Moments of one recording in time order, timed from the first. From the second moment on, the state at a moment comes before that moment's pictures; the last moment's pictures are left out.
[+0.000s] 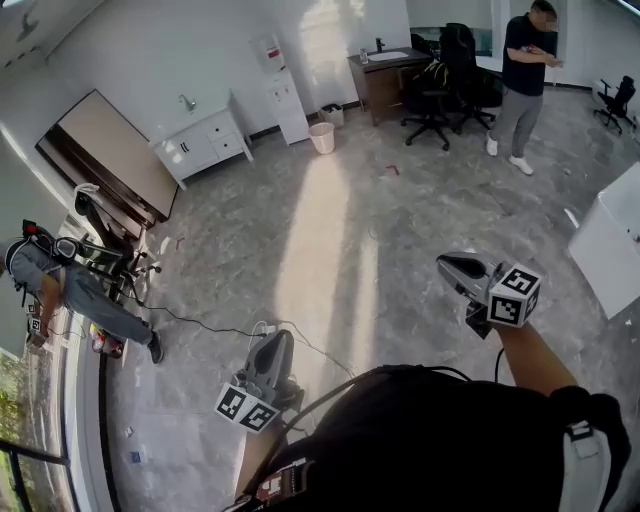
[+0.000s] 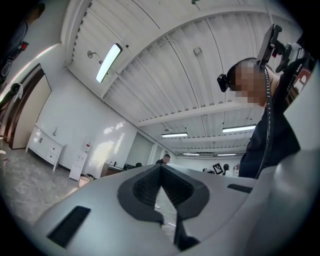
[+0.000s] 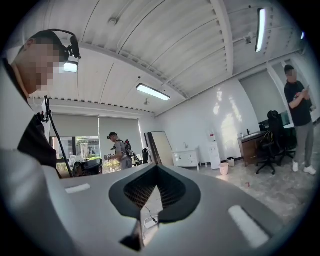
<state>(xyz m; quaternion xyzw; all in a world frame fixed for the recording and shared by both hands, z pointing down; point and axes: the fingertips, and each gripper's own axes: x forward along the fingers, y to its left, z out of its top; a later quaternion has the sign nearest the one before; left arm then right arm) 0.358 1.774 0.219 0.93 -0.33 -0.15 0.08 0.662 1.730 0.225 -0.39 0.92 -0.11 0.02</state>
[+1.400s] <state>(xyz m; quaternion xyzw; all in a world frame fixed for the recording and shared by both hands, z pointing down) 0.427 1.476 0.221 0.95 -0.25 -0.16 0.09 0.726 1.463 0.225 -0.43 0.90 -0.09 0.02</state>
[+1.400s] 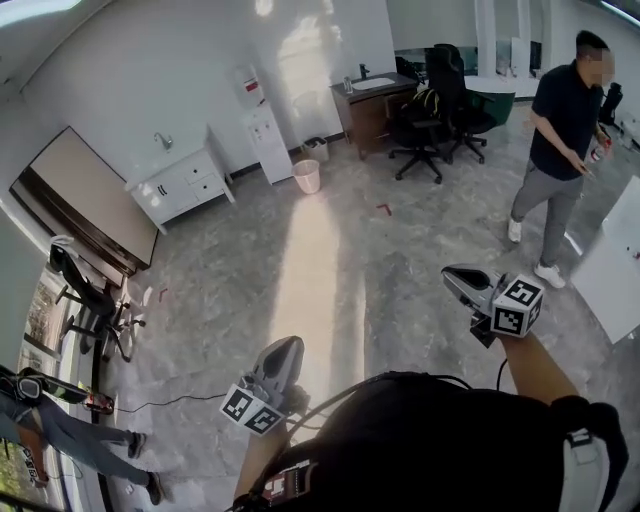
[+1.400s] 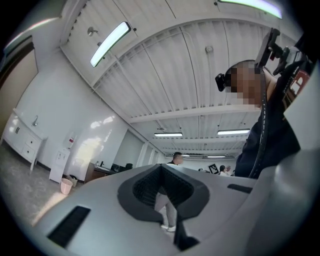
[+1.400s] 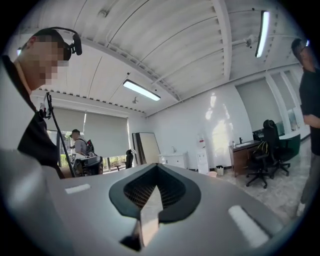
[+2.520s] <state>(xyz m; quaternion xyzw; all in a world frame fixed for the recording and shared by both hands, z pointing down) 0.263 1.232 0.238 0.91 -0.39 -0.15 0.08 0.568 1.141 0.242 -0.33 0.94 -0.10 0.01</state>
